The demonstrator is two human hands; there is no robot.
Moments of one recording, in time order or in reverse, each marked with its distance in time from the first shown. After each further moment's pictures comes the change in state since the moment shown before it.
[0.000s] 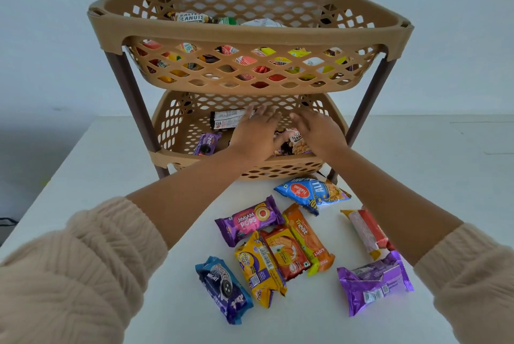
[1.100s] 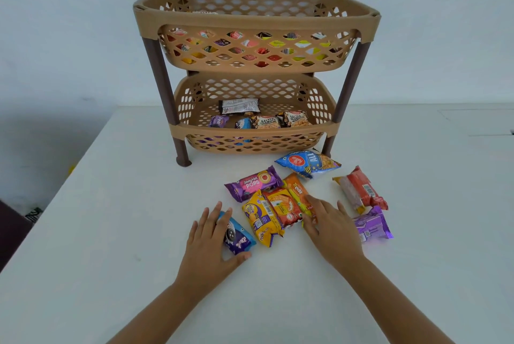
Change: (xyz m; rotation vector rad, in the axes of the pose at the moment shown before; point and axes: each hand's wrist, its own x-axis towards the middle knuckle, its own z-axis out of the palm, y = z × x) left_hand -0.298 0.036 0.048 -0.323 -0.176 -0.348; right_hand -0.254 -0.024 0.028 -0.207 -0.228 0.167
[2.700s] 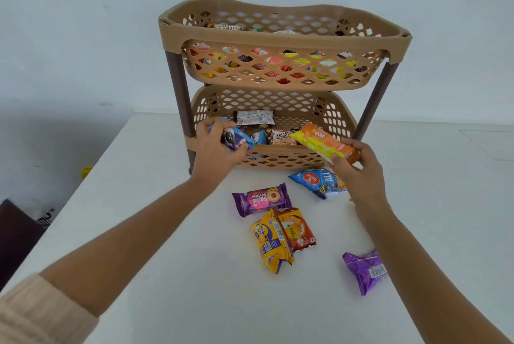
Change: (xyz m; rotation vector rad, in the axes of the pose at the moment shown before) left_hand 0.145 0.028 -0.128 -0.507 0.557 0.061; right_hand 0.088 -0.034 -0.094 0.992 0.386 0.227
